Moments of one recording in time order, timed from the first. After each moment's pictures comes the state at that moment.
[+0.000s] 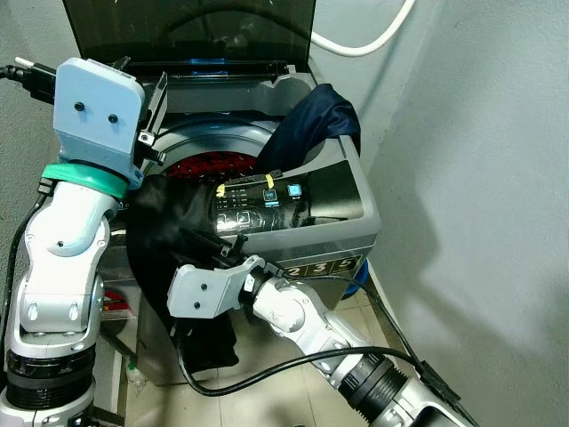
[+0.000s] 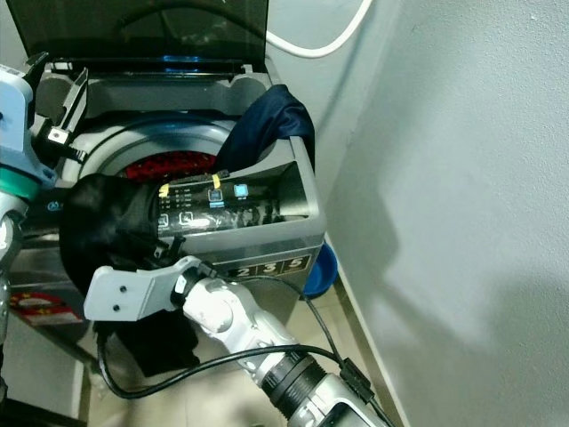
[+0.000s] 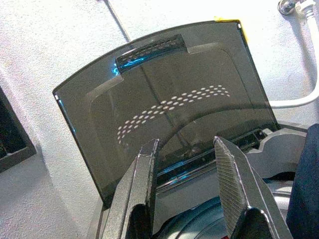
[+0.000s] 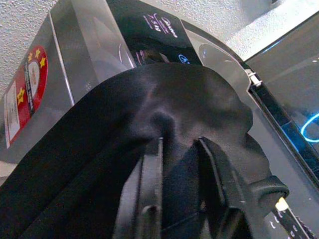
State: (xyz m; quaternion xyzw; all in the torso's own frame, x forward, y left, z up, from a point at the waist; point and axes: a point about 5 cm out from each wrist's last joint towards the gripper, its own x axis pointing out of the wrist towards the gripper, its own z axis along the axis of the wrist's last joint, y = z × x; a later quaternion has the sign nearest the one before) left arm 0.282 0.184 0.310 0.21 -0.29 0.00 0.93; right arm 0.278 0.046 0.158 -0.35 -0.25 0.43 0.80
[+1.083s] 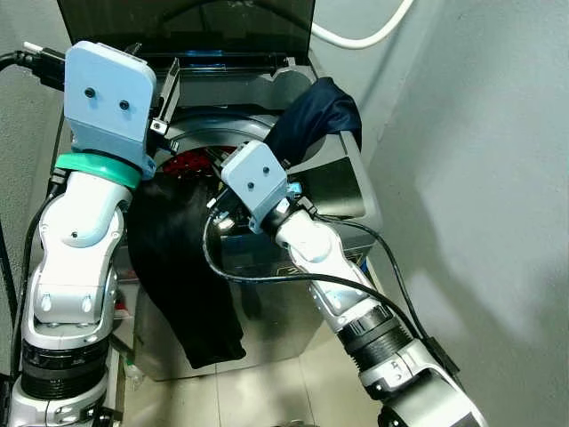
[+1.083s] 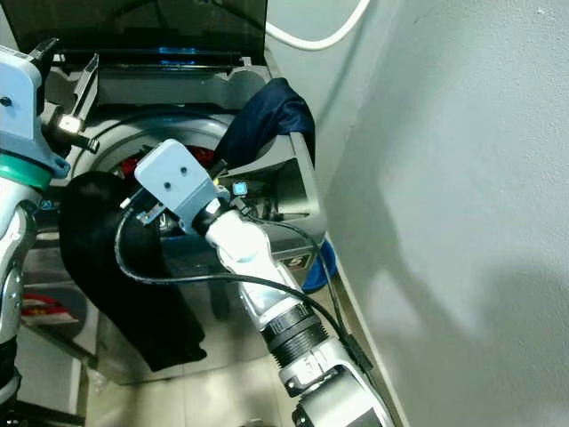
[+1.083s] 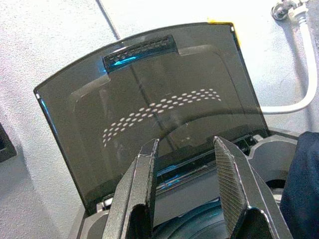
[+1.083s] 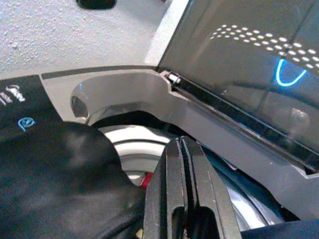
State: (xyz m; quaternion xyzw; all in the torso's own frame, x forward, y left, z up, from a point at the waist) left arm 0.283 0.170 0.318 0.20 -0.31 -0.01 0.93; right arm 0.319 0.016 0.228 -0.14 -0.25 0.37 0.88
